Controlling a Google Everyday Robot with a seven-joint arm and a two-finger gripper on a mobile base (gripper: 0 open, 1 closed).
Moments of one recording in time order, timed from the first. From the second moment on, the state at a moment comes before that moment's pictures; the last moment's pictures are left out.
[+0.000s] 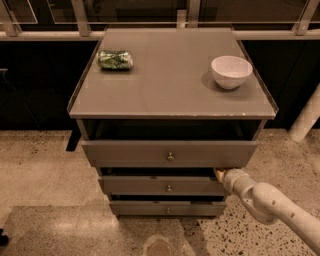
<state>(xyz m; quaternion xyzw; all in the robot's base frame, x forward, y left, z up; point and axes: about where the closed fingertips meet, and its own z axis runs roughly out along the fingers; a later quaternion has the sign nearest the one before) 0.647 -0.279 0.461 -0.16 0.83 0.08 0.53</state>
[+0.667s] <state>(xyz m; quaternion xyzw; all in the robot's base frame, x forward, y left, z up) 0.649 -0.278 0.424 -0.12 0.88 0.08 0.46</state>
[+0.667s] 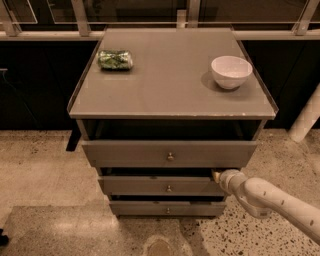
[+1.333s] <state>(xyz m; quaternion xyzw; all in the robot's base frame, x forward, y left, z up) 0.629 -0.254 0.421 -0.14 0.90 0.12 0.39</state>
